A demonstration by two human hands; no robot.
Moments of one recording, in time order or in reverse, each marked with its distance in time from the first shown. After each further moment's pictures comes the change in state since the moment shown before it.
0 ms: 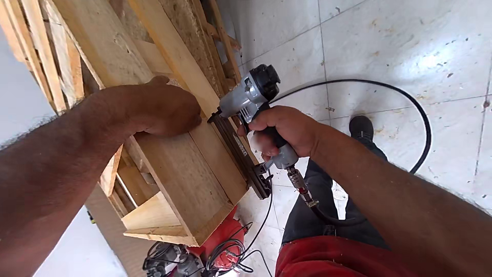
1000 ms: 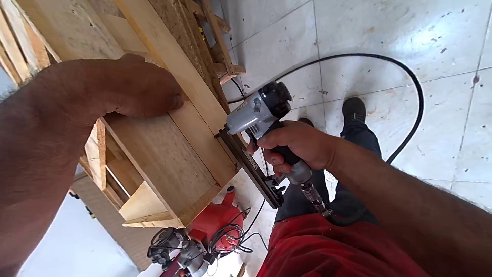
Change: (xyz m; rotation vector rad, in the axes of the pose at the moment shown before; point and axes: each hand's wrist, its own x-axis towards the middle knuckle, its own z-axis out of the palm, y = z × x) left_hand 0.010 -0.007 0.006 0.029 0.037 0.020; right_hand -0.054 0.052 -0.004 0.003 -0.013 0.098
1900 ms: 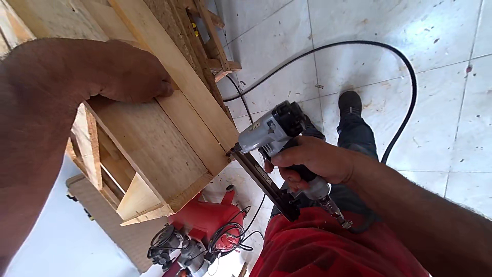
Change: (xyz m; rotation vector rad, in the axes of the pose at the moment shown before) left_hand 0.028 -0.037 0.028 -0.059 0.084 0.084; right_hand -0.042 0.048 -0.004 -0.064 0.002 0.044
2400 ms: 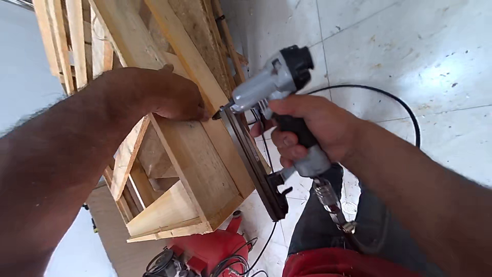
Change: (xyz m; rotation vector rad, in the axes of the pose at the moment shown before) left_hand -0.043 0.035 -0.047 0.000 -0.126 -0.189; right_hand 0.037 -0.115 0.027 0.107 -0.119 -0.258
